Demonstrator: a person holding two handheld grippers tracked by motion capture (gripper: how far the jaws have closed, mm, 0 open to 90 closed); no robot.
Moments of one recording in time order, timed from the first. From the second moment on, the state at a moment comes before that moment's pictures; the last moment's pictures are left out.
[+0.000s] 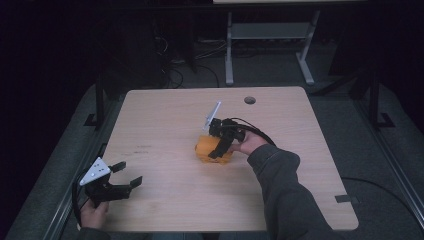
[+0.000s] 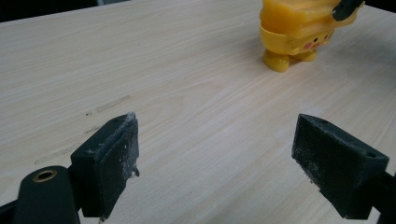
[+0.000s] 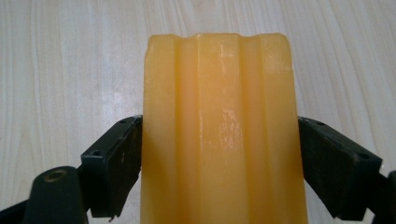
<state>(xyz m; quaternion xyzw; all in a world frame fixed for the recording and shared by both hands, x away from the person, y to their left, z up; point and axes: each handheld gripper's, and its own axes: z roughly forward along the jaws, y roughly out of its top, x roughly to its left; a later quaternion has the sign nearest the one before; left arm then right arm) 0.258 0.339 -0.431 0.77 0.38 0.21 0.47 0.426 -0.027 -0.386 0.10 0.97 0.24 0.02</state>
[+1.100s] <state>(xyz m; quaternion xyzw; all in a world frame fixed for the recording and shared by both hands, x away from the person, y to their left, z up) 0.258 0.339 -0.431 0.77 0.38 0.21 0.47 0.416 -0.065 -0.357 0.13 0.95 0.28 0.04</state>
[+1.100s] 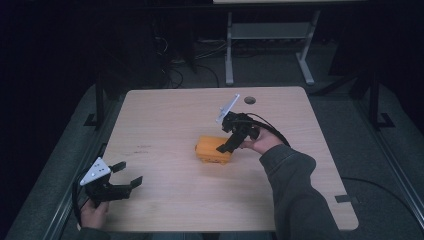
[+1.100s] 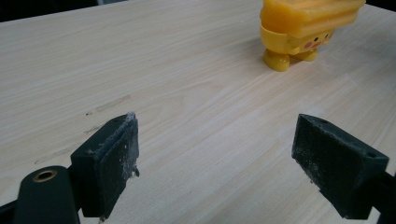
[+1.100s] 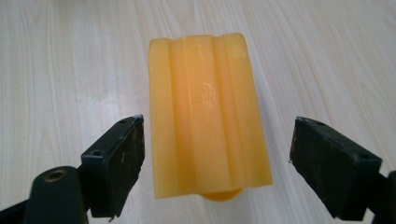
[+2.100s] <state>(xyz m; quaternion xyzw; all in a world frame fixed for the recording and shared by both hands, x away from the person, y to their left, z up) 0.258 0.338 -0.431 0.77 0.38 0.21 0.47 0.404 -0.101 -0.354 0.16 0.94 0.28 0.06</state>
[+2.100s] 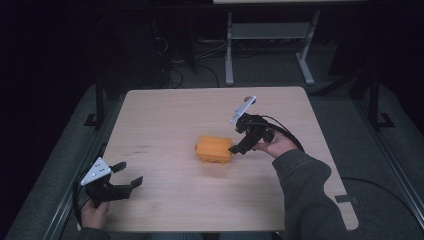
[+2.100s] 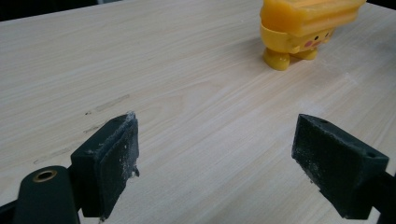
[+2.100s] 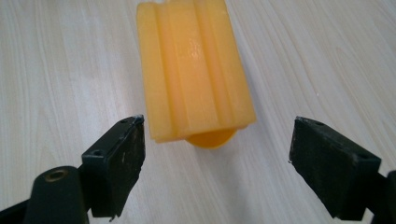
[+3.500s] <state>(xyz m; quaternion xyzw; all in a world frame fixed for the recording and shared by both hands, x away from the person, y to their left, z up) 0.259 0.336 -0.432 0.77 0.38 0.21 0.46 0.369 -0.162 -0.372 0.21 0.93 0.29 0.06</state>
